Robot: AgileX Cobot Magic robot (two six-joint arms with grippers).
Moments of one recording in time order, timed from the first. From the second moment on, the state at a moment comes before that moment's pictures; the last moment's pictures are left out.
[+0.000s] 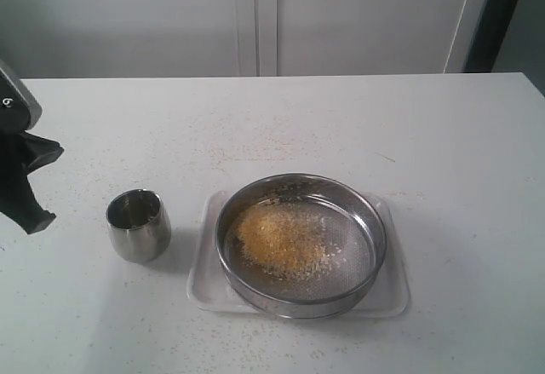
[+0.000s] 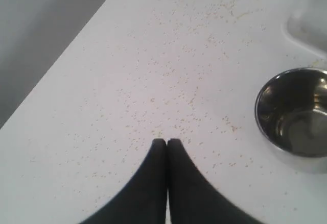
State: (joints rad) left arm -0.16 1.22 -0.58 1.62 -0.18 -0.89; right arm 0.09 0.00 -0.01 -0.03 0.34 0.14
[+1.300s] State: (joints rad) left arm -0.16 1.14 -0.55 1.27 -0.17 -1.03; right arm 0.09 0.00 -0.01 -0.03 0.34 0.14
